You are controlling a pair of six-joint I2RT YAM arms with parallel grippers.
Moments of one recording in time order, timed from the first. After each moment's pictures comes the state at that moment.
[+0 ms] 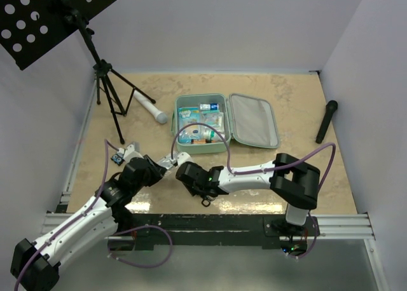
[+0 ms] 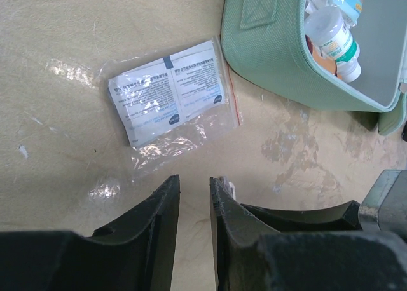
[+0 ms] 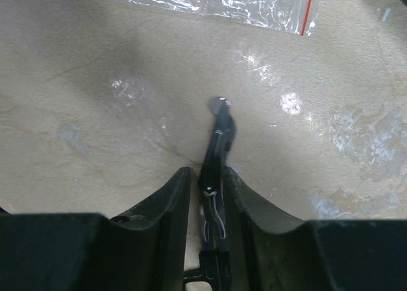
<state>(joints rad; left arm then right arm) -0.63 0.60 0.30 -0.37 -0.24 -1.07 1.25 1.78 1.01 -0.20 0.32 0.42</state>
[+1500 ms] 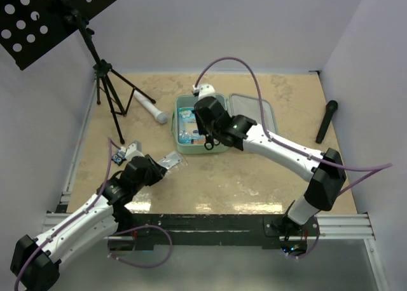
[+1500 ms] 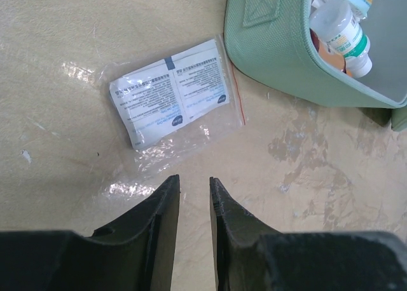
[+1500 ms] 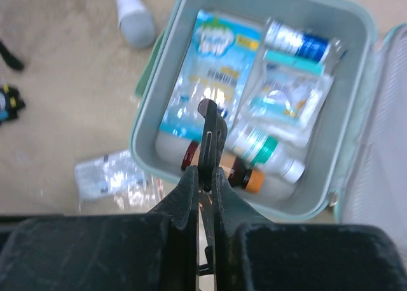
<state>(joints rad) -0.63 0.63 0.30 -0.35 -0.24 -1.04 0.94 1.61 1.41 -0.46 0.42 0.35</state>
